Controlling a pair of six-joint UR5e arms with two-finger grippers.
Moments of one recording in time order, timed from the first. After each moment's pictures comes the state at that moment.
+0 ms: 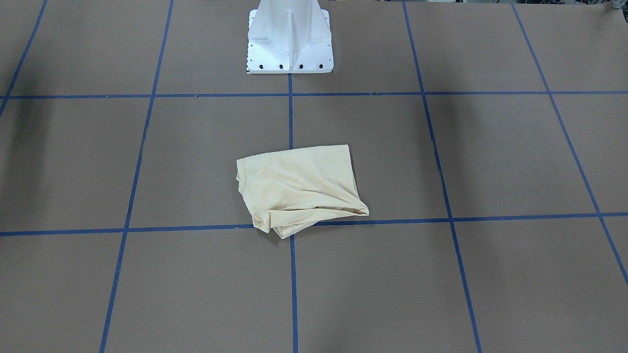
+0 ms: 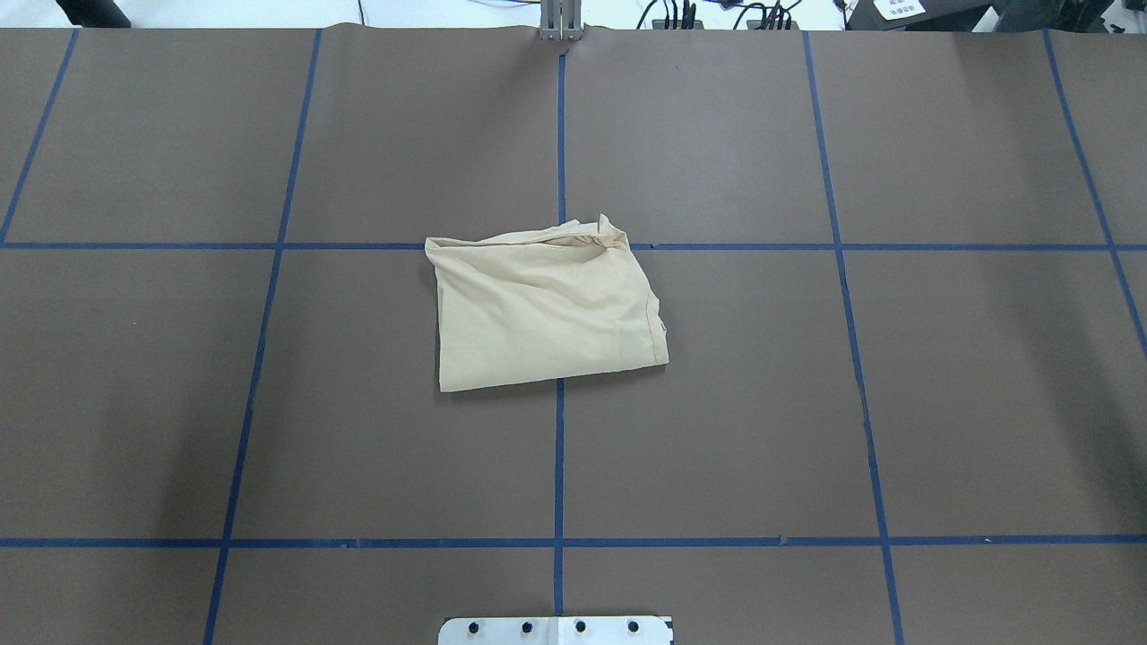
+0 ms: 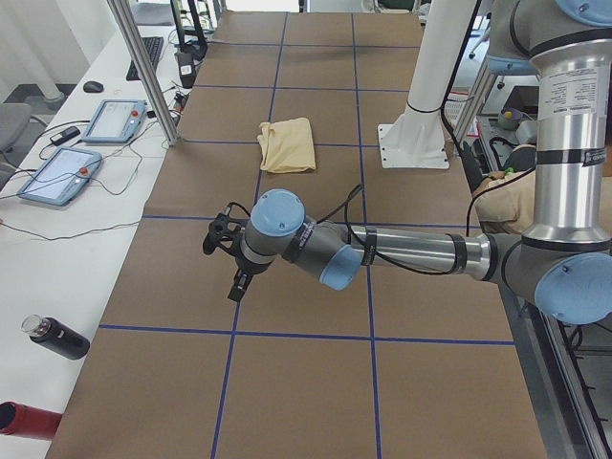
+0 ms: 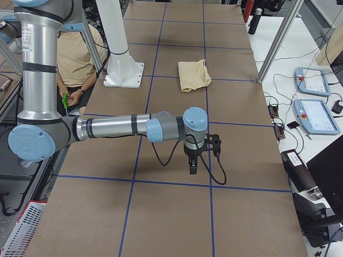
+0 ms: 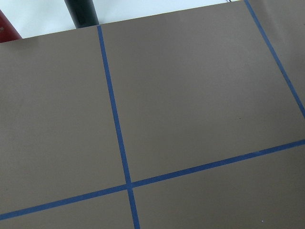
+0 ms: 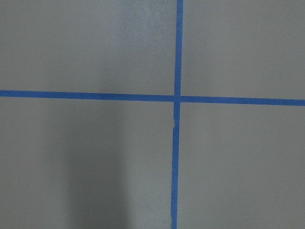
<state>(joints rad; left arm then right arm) -1.59 -1.50 -1.71 -2.06 -2.39 -0.16 1.49 -1.65 1.75 -1.52 2.29 0.14</state>
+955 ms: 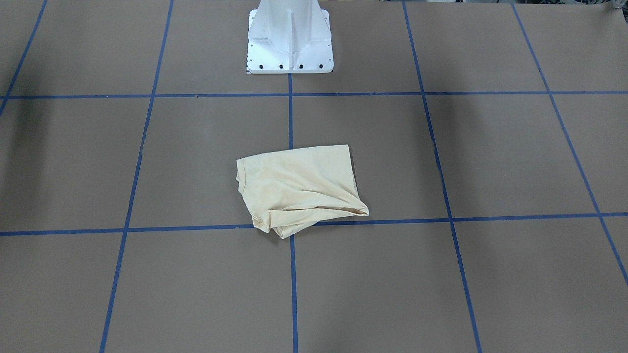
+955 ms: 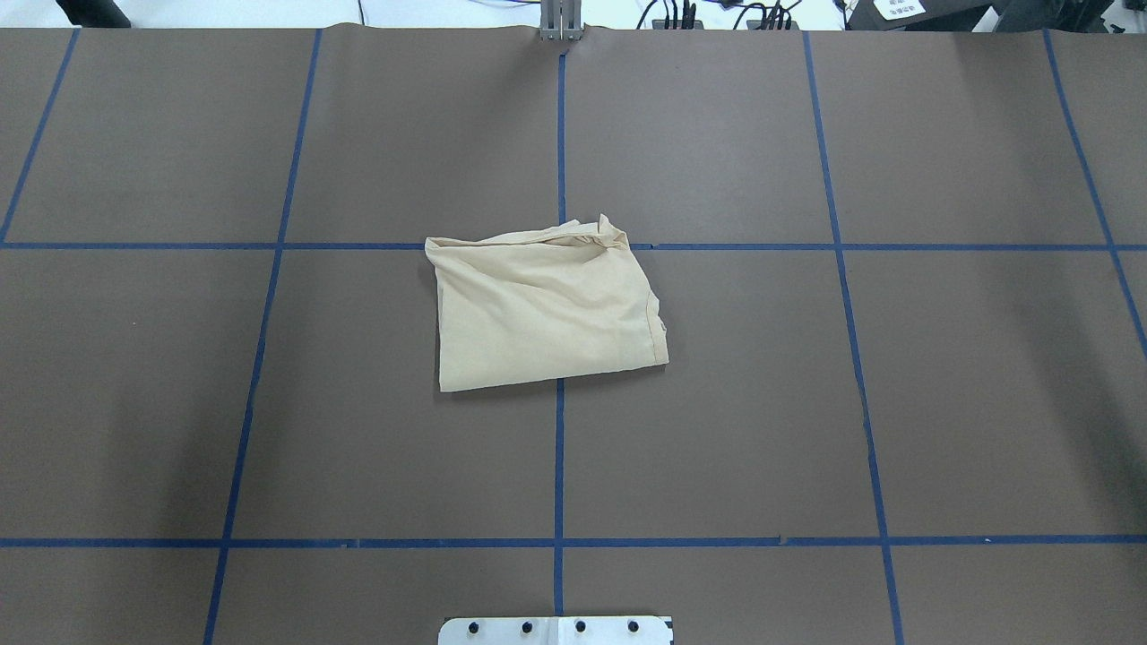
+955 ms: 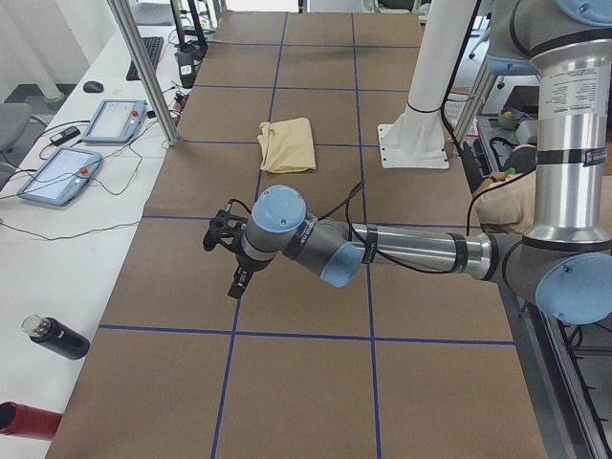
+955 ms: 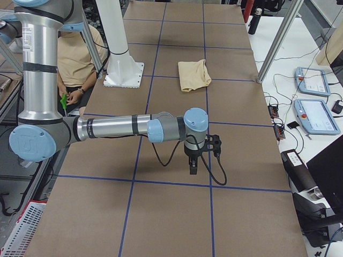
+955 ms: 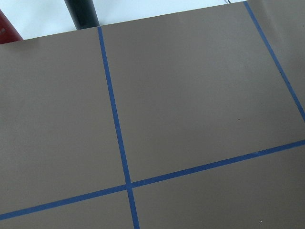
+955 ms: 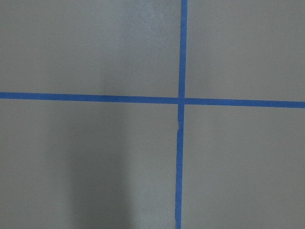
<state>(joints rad) -1.59 -1.50 -1.73 -2.06 -2.39 -0.17 1.48 -1.63 1.74 -1.53 2.30 0.15</state>
